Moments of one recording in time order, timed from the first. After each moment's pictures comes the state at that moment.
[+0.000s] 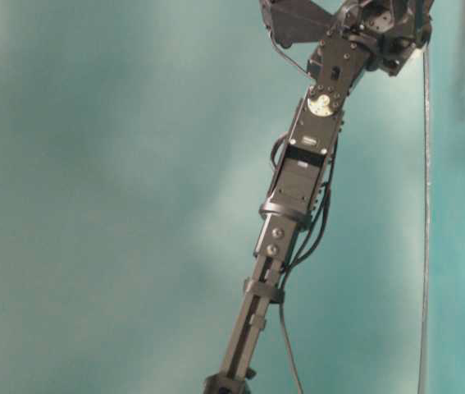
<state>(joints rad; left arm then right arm) 0.27 1.00 -0.73 0.01 0.22 -0.14 0.00 -0.95 1.08 0.00 -0.25 0.01</state>
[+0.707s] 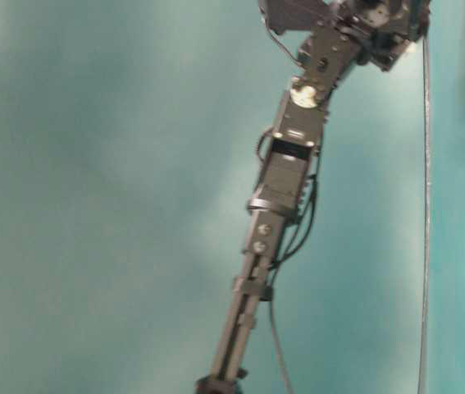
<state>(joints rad) 0.24 0.98 -0.75 0.02 0.35 -0.12 0.00 -0.95 1.08 0.00 -0.23 0.01</state>
